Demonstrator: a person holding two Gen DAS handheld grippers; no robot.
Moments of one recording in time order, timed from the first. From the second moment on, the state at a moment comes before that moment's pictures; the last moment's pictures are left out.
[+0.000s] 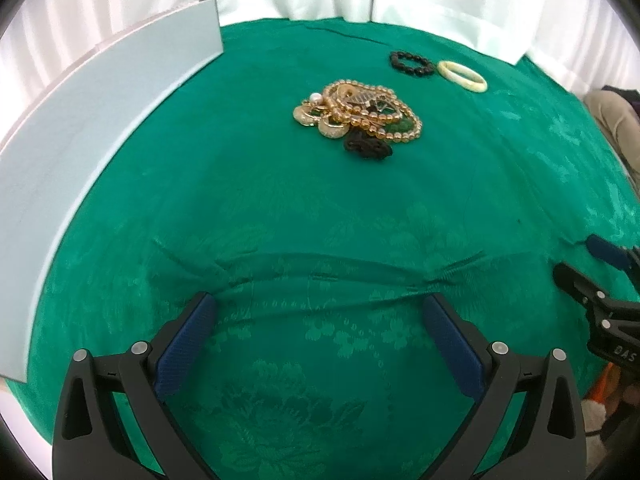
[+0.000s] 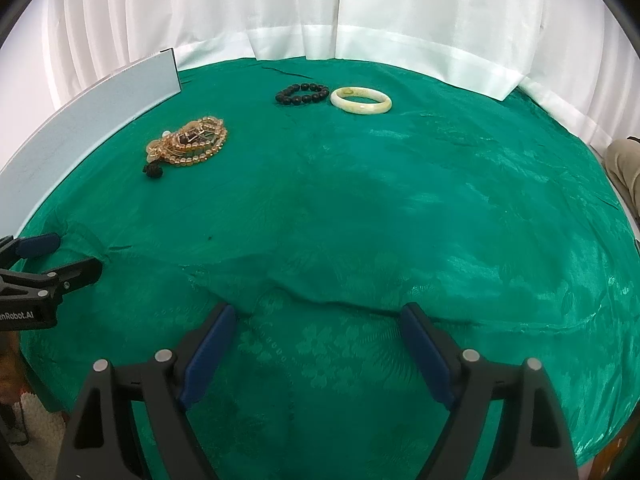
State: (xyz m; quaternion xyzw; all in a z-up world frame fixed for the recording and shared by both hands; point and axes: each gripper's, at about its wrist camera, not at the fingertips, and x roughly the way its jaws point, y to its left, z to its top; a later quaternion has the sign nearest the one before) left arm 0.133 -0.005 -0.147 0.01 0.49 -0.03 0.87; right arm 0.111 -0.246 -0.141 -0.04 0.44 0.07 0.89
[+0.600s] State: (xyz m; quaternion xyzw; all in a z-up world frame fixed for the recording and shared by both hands) left arm 0.241 -0.040 -0.076 0.07 0.45 -0.16 0.88; right arm 0.112 -0.246 -0.140 -0.04 0.44 0.08 0.89
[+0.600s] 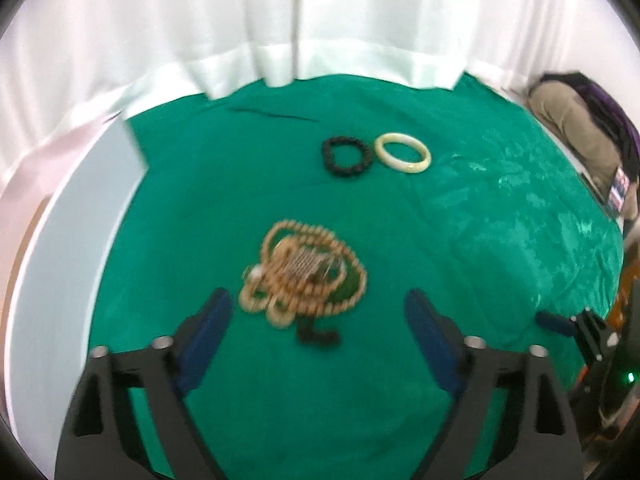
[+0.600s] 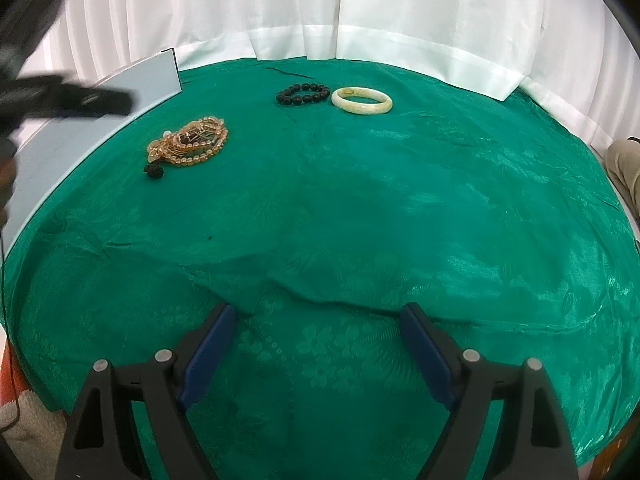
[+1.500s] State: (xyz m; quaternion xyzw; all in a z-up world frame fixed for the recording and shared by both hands) left arm 0.295 -0.027 -0.096 -0.01 0.48 -0.17 0.86; right arm 0.111 -0.245 -0.140 -0.04 0.44 0.08 0.90
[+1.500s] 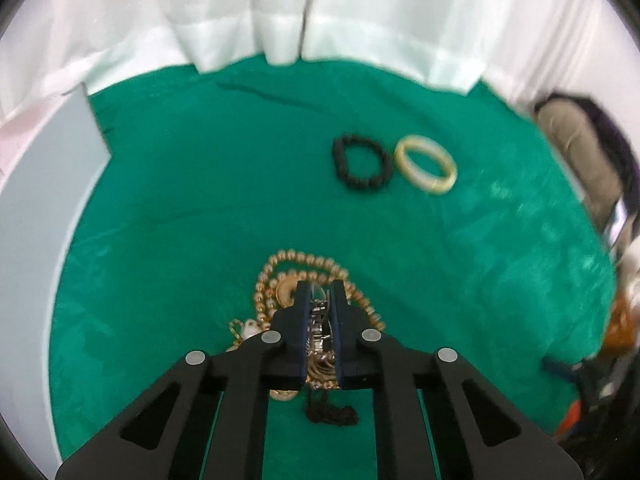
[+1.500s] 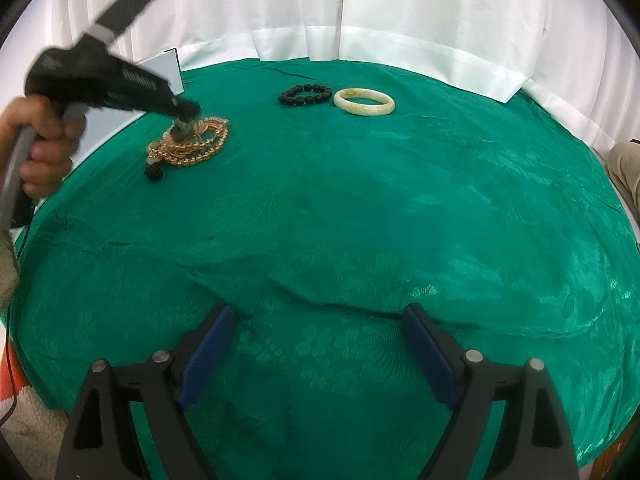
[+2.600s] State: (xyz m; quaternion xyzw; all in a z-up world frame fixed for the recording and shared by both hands) left arm 0.191 0.071 -0.001 -0.14 0.42 -0.12 0.89; right arm 0.217 -0.310 -0.089 0.12 0.50 0.14 0.85
